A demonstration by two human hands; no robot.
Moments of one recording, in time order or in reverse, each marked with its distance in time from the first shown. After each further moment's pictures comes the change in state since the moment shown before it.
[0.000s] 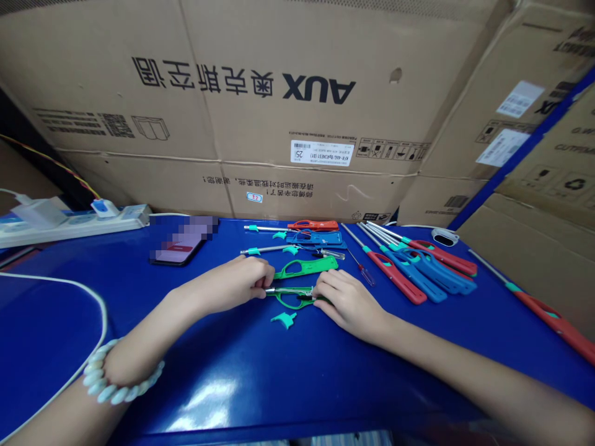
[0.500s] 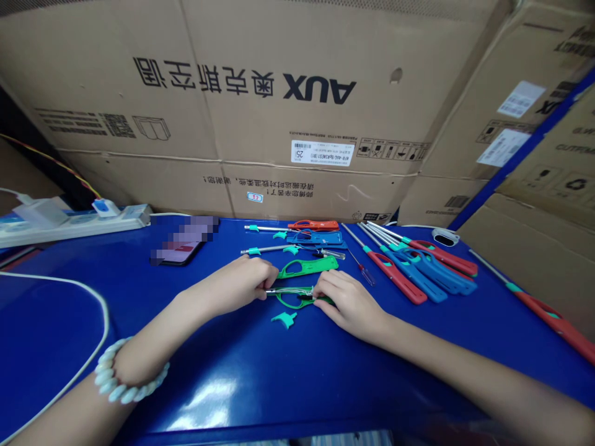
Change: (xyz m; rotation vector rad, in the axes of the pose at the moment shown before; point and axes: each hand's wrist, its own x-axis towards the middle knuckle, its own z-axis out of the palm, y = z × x) left_hand 0.003 0.005 0.004 0.076 0.036 0.005; right_hand 0.000 -0.001 0.001 0.129 0.013 0.082
